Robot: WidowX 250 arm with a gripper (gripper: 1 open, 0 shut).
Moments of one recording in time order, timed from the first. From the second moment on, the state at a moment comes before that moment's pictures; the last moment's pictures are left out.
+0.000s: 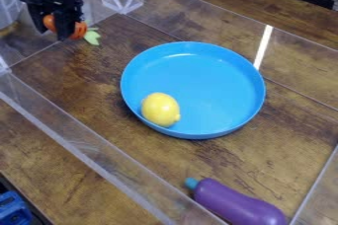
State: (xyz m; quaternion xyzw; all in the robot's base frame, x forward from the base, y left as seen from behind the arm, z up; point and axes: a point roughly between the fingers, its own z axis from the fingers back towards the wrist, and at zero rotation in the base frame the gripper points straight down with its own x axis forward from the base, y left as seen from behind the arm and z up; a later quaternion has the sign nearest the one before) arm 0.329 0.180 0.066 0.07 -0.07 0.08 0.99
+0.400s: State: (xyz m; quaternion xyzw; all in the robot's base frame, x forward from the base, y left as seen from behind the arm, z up) arm 0.336 0.188 0.085 0.08 -0.08 0.11 0.99
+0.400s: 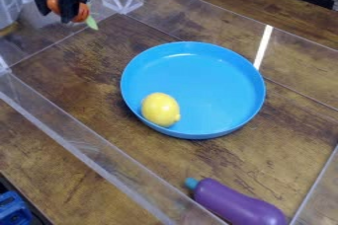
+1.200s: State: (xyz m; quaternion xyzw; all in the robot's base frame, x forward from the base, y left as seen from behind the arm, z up) arm 0.349 0.131 0.084 0.09 -0.05 0.12 0.99
